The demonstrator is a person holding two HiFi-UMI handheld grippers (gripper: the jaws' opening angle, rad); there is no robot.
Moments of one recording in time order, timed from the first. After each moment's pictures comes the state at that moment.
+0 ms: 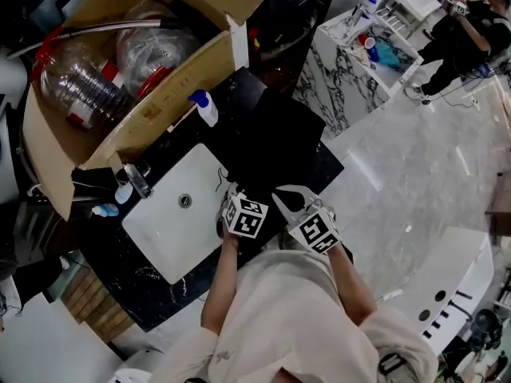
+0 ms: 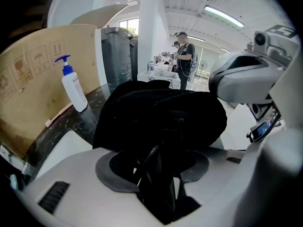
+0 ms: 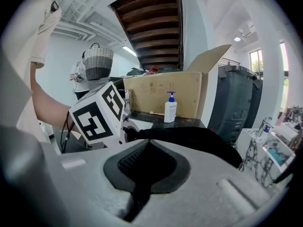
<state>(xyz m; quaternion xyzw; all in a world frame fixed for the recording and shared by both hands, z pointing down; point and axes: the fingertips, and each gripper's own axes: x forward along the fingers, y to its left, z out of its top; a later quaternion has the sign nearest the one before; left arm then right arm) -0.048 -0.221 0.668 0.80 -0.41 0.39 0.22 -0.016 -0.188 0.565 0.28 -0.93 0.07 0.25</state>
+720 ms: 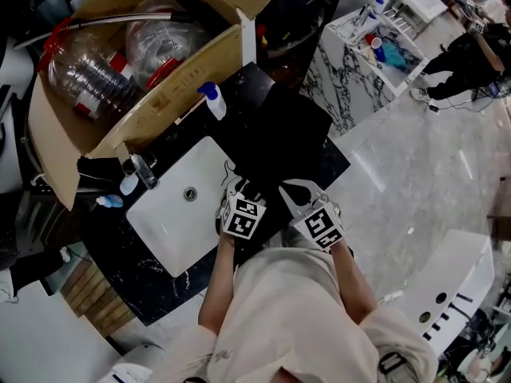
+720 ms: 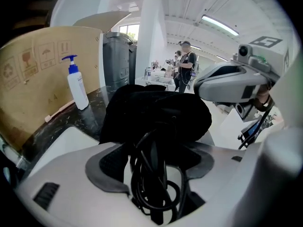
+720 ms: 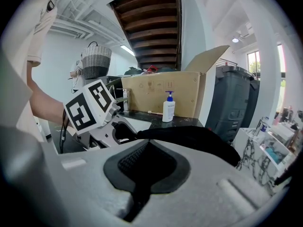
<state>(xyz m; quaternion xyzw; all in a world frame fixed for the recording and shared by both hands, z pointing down) -0.058 -0.204 0.657 0.82 -0.39 0.35 0.22 -0.015 -0.187 0.568 0.29 -0.92 0.08 0.25</state>
